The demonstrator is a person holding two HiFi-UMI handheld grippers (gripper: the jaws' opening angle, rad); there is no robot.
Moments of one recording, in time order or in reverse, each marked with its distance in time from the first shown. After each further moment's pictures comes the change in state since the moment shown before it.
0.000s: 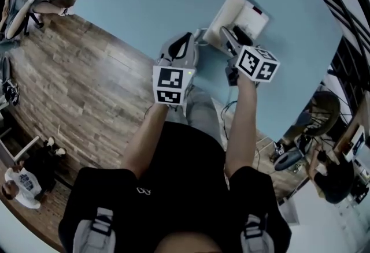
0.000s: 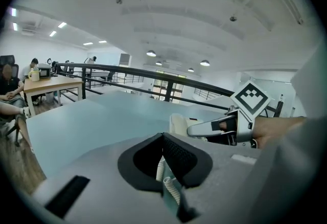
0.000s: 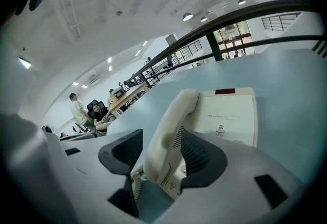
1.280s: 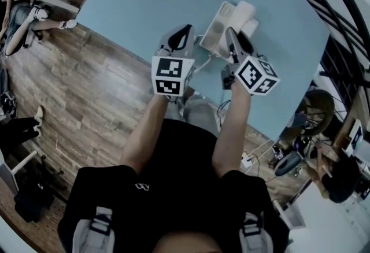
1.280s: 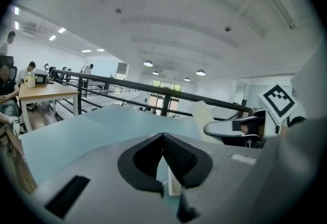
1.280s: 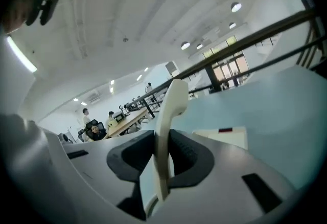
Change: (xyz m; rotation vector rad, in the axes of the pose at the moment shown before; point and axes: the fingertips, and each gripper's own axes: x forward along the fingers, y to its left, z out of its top) left arm -0.008 0.003 0.066 0.010 -0.108 -0.039; right arm -0.061 0.055 0.068 0.008 -0.317 0.005
